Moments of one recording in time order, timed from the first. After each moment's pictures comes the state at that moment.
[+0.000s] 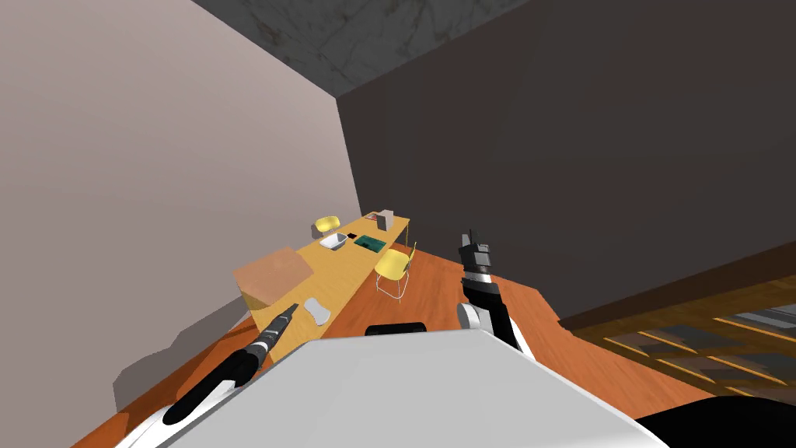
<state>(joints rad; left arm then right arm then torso) 0.73 0.53 0.16 -1.78 0.27 0.25 -0.27 0.52 0.04 -0.02 -2.27 0.02 -0.42 0.09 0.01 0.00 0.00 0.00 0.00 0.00</state>
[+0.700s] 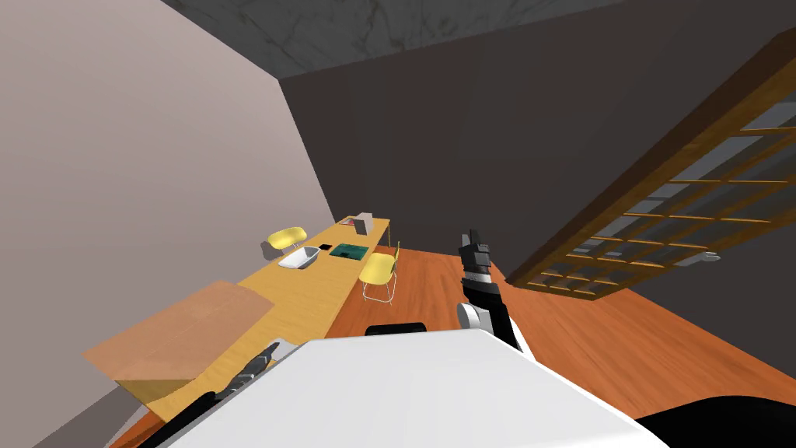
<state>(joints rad) 0.83 0.49 0.20 -1.70 0.41 0.41 -0.36 0.52 0.04 -0.02 -2.27 0.02 -0.42 0.09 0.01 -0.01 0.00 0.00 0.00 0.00</state>
